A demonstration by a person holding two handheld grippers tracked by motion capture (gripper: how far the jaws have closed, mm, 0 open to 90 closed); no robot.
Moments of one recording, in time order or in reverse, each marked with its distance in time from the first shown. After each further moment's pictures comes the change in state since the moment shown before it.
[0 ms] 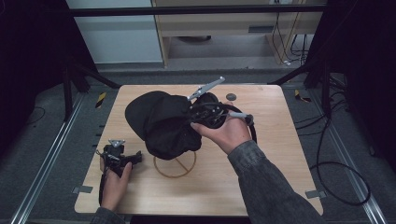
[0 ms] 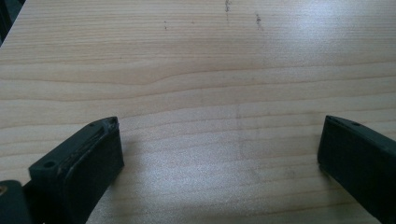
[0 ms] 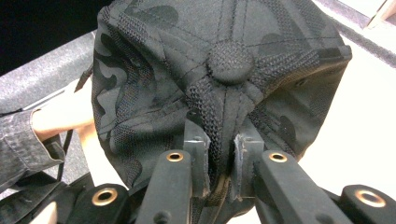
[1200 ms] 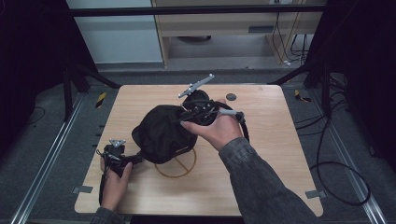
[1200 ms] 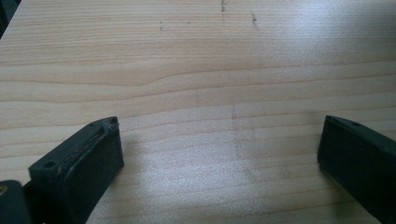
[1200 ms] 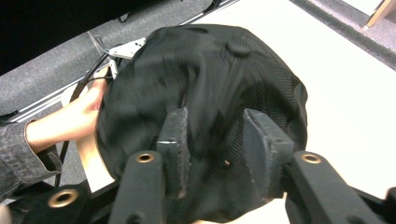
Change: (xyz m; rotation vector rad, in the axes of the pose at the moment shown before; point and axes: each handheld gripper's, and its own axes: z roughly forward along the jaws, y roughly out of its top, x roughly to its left) left arm -0.002 0.000 0.000 -0.003 -0.007 0.001; right arm 0.005 0.015 0.013 0.011 -0.006 0.007
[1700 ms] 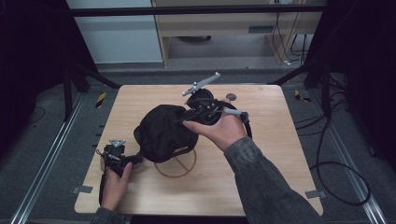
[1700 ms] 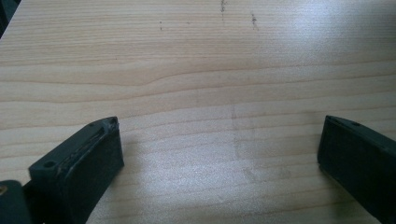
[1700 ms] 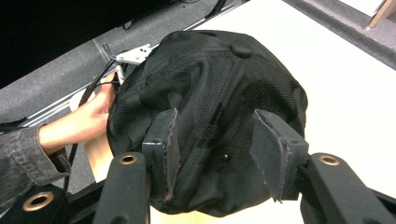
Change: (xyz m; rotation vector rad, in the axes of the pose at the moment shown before) left arm 0.000 0.000 0.000 0.000 0.000 0.001; right arm -0.001 -0.002 -0.012 -0.021 0.009 0.025
